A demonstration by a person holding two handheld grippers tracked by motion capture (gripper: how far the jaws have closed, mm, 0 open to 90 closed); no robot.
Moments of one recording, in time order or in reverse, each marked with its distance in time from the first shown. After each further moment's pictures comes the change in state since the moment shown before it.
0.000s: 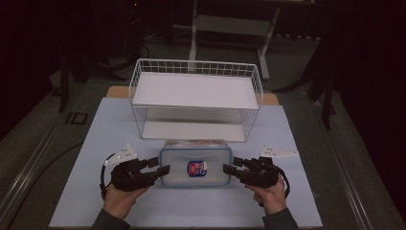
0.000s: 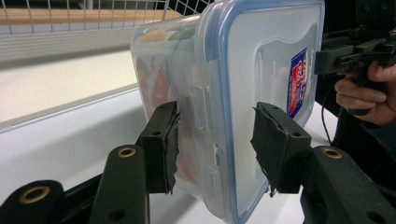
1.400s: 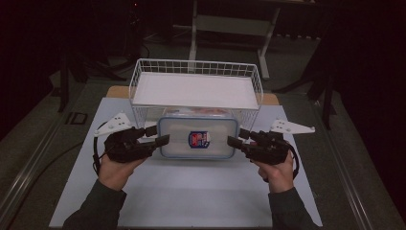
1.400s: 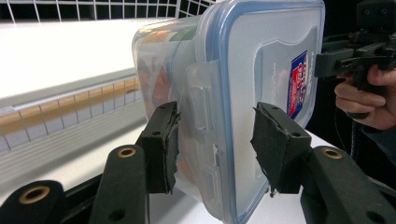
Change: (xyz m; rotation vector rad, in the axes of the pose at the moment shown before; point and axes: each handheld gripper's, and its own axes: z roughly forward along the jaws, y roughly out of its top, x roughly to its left) left arm -0.002 0.084 -0.016 -0.107 0.008 0.141; right arm 0.015 0.077 -0.017 -0.118 -0.032 -0.136
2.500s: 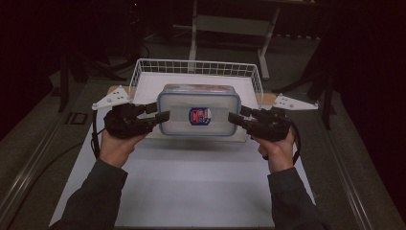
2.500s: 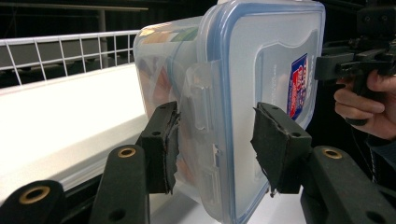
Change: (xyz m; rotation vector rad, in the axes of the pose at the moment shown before) left arm 0.022 0.046 0.009 -0.046 0.016 0.028; right arm -0.020 0.046 0.011 -0.056 -0.004 -0.039
